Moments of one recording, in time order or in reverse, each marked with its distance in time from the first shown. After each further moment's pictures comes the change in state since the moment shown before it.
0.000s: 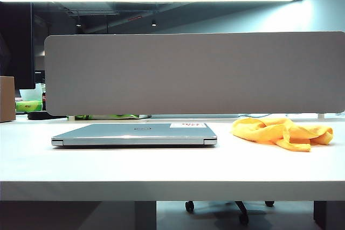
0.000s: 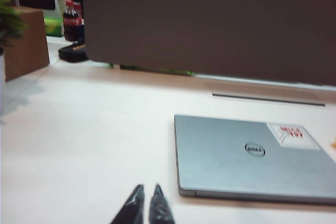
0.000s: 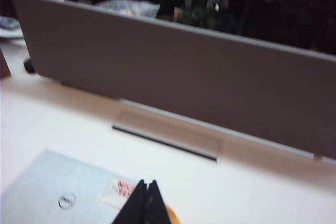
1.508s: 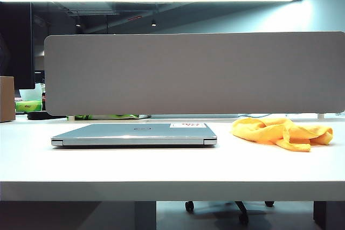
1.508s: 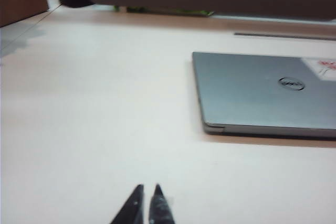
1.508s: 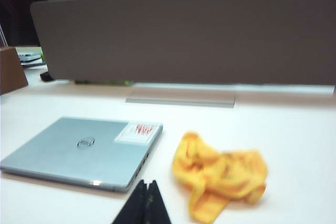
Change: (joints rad) left arm 0.000 -0.010 -0.274 0.126 -0.027 0.061; right arm 0.020 -1.310 -1.675 0.572 0.048 0.182
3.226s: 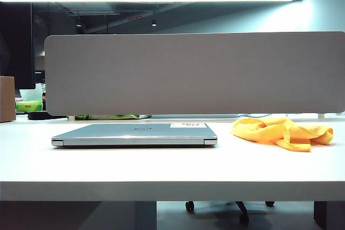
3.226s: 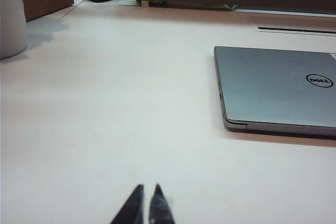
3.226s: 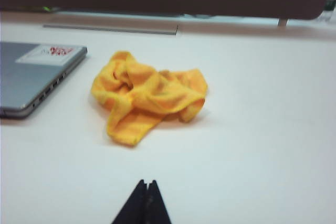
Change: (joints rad) left arm 0.000 0.000 -0.010 -0.006 -0.070 0.010; right arm -0.261 -0.034 -0.439 0.246 -0.072 -0.127
